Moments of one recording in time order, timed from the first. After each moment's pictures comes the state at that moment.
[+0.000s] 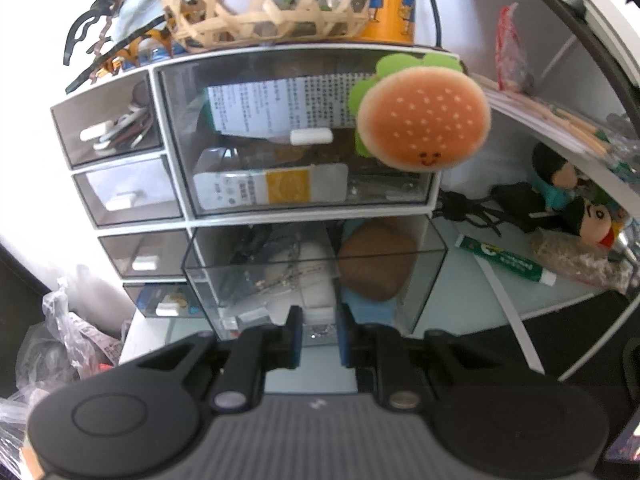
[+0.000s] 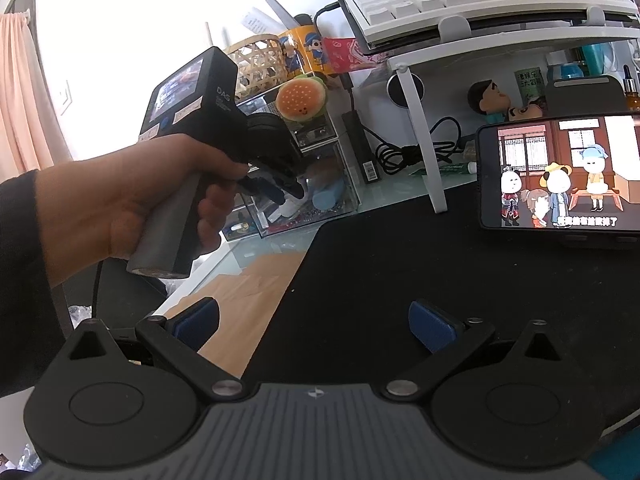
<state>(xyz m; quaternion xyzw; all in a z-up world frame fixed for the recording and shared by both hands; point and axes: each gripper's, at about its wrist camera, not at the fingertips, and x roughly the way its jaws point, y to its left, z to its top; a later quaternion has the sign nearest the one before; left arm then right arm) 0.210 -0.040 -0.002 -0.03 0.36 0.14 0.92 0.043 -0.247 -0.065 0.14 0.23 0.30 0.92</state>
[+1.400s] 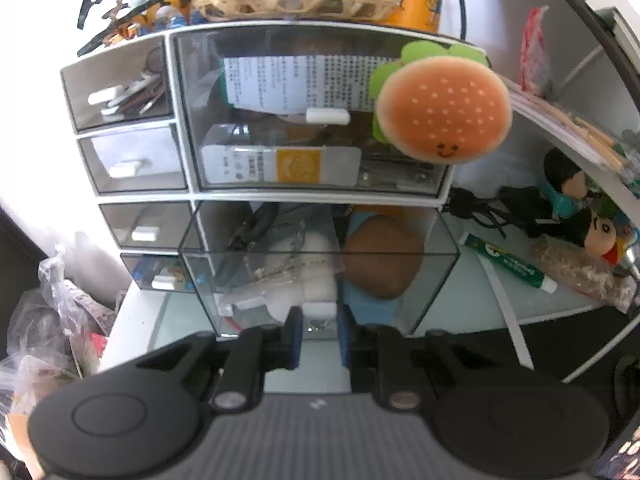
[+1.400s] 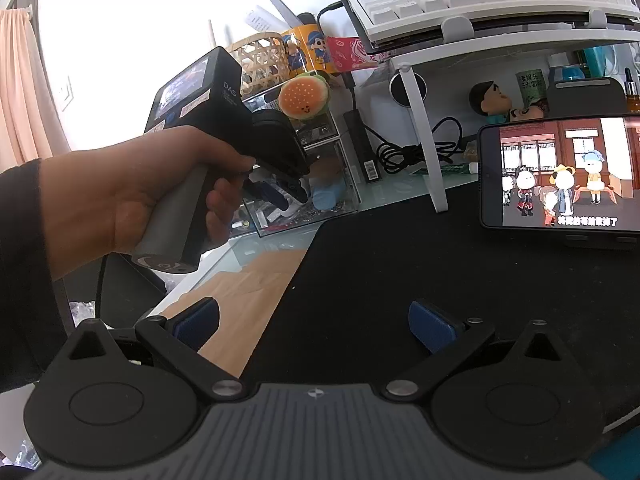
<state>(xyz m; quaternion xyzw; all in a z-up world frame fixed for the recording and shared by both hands) 0.203 -0.067 0.033 -0.07 0.38 0.16 0.91 0.035 -0.248 -0.066 0.14 0.23 0.30 0.92</state>
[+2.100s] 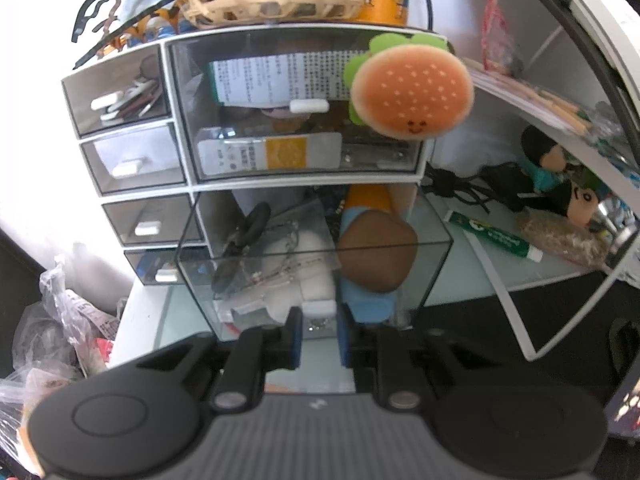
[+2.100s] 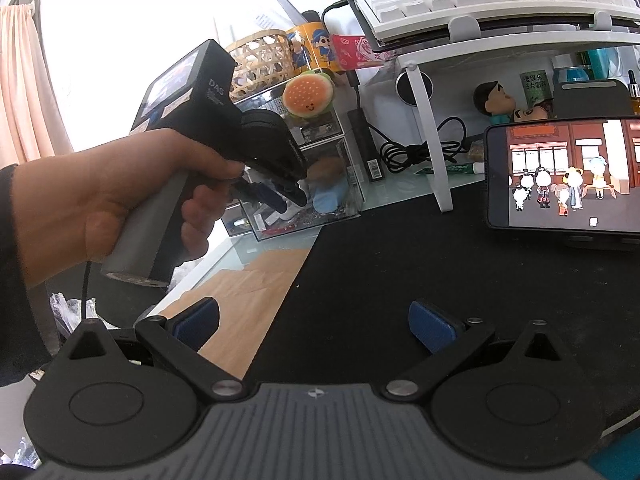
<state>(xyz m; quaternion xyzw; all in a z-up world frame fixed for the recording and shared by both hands) 0.204 -0.042 -0.005 -0.05 0.38 0.14 0.91 0.037 -0.244 -0.064 0.13 0.23 0.30 0.92</state>
